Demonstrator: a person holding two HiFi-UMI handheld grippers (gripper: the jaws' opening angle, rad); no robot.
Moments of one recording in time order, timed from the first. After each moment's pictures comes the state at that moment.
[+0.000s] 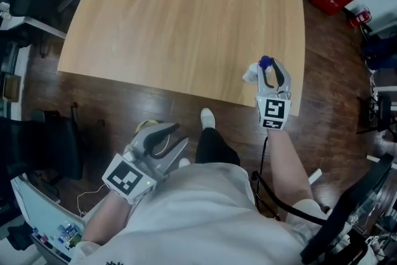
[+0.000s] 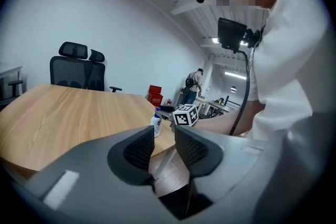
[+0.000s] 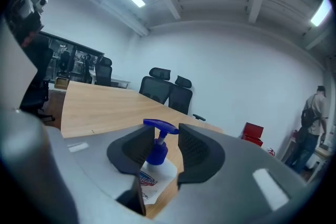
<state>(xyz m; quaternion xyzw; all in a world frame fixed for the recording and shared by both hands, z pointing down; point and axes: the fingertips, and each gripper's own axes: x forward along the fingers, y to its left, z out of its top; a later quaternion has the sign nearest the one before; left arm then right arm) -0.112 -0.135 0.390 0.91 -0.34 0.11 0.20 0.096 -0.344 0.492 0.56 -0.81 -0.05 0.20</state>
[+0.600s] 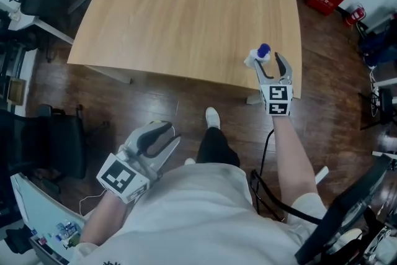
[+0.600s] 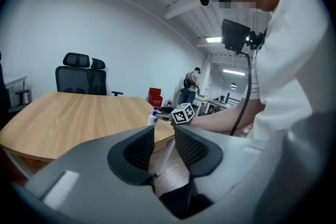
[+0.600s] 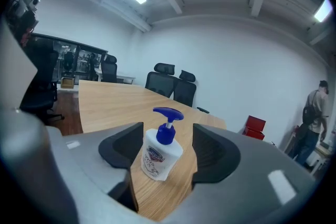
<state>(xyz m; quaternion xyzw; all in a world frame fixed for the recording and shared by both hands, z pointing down) -0.139 -0.071 0.380 0.91 -0.35 0.12 0.17 0.105 -0.317 0.511 0.54 -0.81 -0.02 0.22</state>
